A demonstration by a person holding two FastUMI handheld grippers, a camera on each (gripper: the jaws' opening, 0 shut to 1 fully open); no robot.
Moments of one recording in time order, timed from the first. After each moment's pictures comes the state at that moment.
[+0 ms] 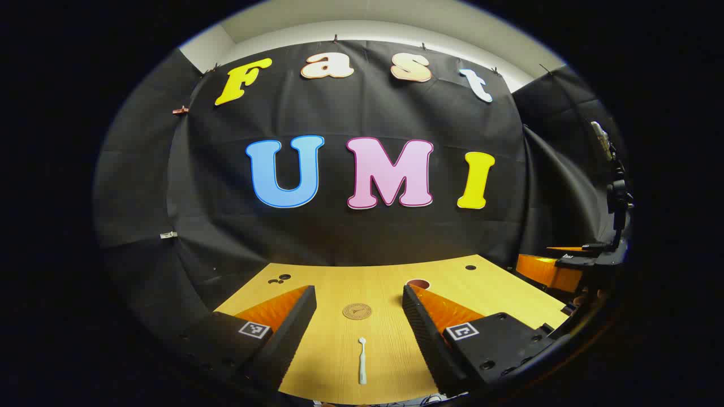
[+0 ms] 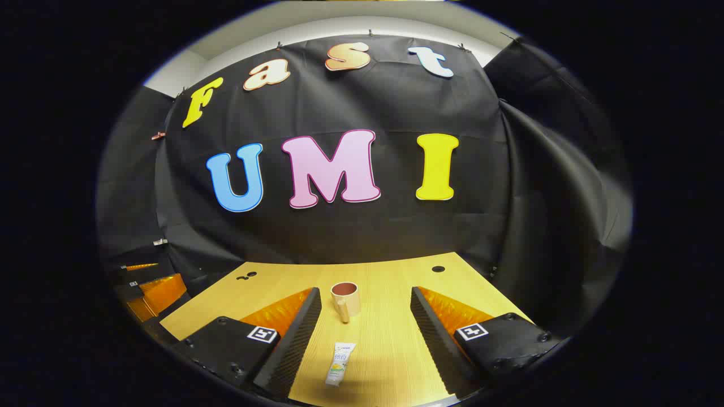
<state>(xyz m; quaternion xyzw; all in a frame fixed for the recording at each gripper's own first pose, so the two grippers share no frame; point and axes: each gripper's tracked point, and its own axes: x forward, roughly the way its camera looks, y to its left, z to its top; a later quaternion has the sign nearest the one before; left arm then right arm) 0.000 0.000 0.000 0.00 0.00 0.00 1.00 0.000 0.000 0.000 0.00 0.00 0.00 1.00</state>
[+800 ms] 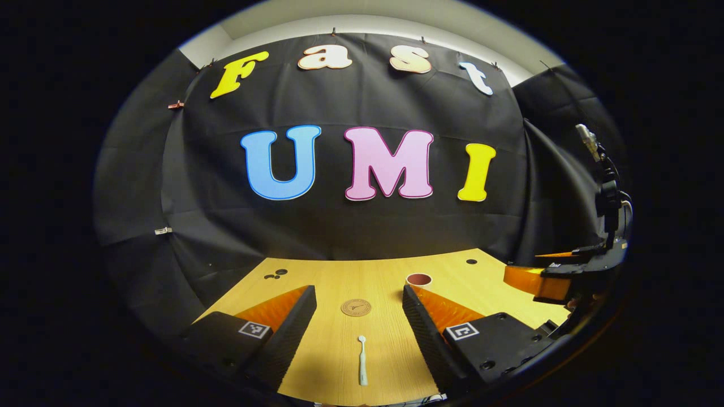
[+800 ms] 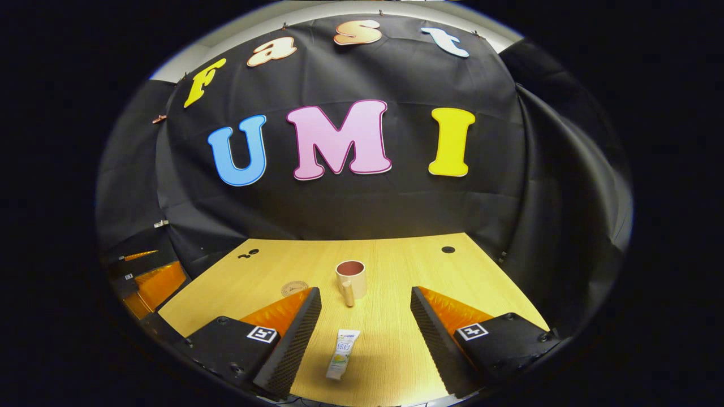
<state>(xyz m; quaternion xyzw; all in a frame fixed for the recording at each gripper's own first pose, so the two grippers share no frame) 0.020 0.000 -0.017 0.00 0.02 -0.01 1.00 0.035 0.012 -0.041 -0.01 0.07 0.01 1.00</state>
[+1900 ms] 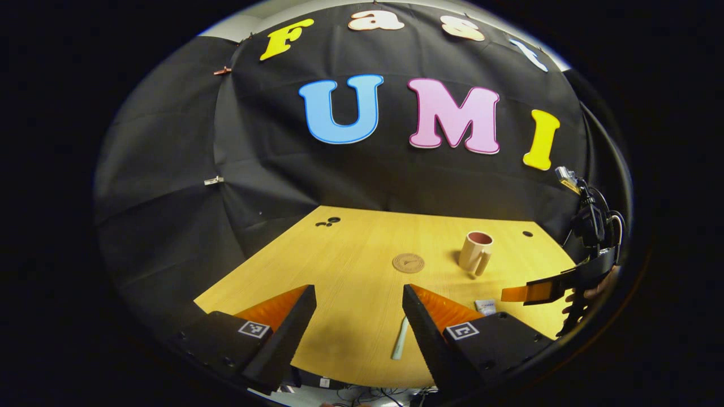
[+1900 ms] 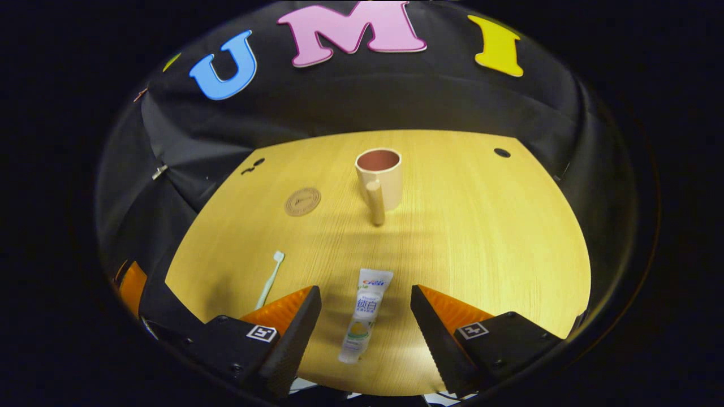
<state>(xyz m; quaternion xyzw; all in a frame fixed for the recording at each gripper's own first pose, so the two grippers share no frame) 0.011 0.067 -0.112 -0.04 0.14 0.15 0.98 0.090 0.049 -0.221 0.00 0.38 0.08 0.92</state>
